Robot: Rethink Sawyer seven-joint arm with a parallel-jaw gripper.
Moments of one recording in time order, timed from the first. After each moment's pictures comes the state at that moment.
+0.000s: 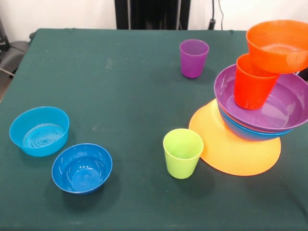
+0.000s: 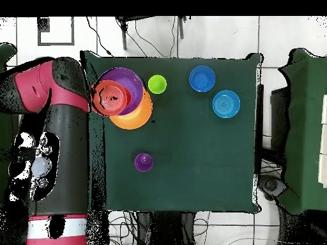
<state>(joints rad) 0.35 -0.44 -0.33 0.91 -0.06 1.04 2.33</state>
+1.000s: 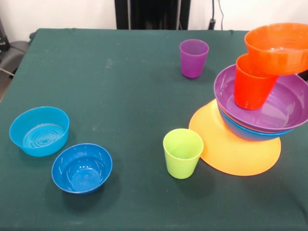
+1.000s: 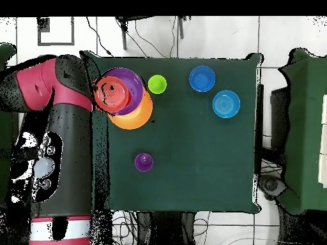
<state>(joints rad) 0.34 -0.46 -0.33 0.91 -0.06 1.02 2.33</state>
